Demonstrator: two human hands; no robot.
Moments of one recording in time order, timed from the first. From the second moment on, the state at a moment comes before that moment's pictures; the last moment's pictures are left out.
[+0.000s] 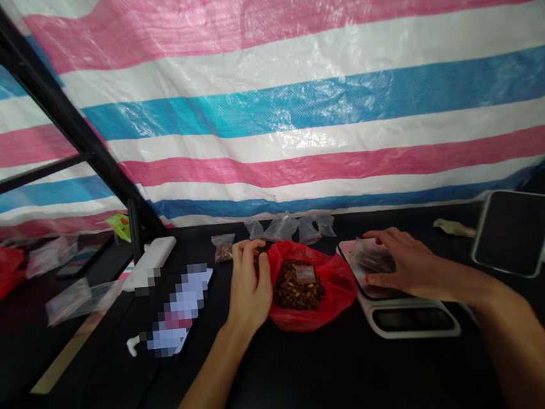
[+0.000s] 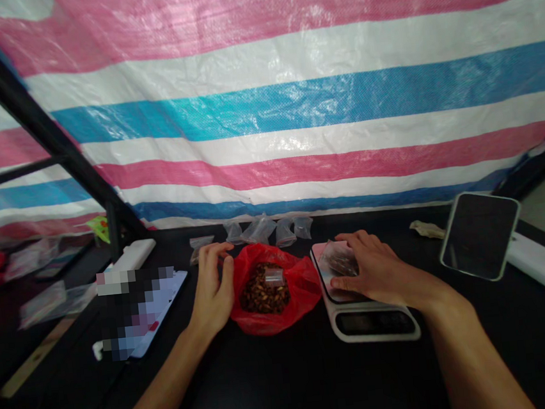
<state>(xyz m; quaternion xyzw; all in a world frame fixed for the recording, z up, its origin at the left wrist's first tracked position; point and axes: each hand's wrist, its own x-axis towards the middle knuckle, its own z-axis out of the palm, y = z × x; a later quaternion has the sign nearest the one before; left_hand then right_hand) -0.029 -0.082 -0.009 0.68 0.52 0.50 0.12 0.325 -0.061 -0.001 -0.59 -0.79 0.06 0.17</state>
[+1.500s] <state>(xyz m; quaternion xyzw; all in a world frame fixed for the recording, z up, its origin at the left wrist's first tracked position) -0.034 -0.070 -0.020 0.62 0.57 0.52 0.13 0.210 -0.084 0.023 -0.44 -0.85 0.11 0.26</state>
